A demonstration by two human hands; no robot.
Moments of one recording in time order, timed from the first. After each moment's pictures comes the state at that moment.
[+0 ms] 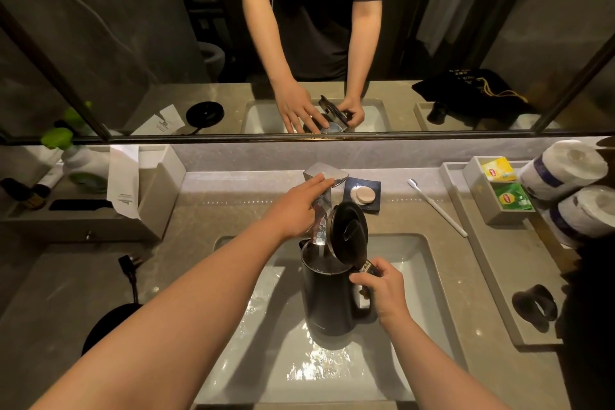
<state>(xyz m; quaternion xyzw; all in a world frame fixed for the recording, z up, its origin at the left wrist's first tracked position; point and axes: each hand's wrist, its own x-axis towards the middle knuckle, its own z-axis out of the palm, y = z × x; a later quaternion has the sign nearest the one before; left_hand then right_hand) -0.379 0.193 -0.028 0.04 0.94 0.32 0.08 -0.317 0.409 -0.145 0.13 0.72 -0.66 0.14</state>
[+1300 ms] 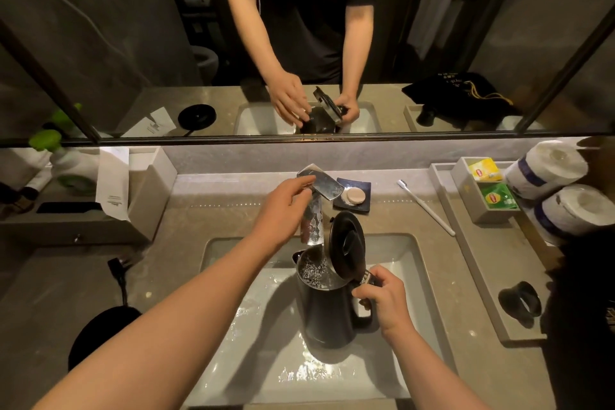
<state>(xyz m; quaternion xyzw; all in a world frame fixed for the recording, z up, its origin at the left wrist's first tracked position) -0.353 0.207 -0.011 -0.04 0.87 0.49 -0.06 -0.301 0.433 -0.130 0.10 0.71 -0.69 0.15</state>
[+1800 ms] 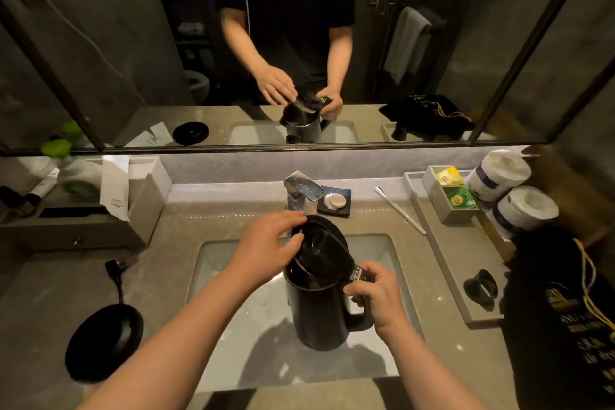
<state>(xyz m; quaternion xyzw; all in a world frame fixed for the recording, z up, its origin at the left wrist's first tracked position) -0.262 0.222 0.025 0.05 0.92 0.37 -0.09 -0.269 0.448 -0.071 0.04 0.71 -0.70 0.12</state>
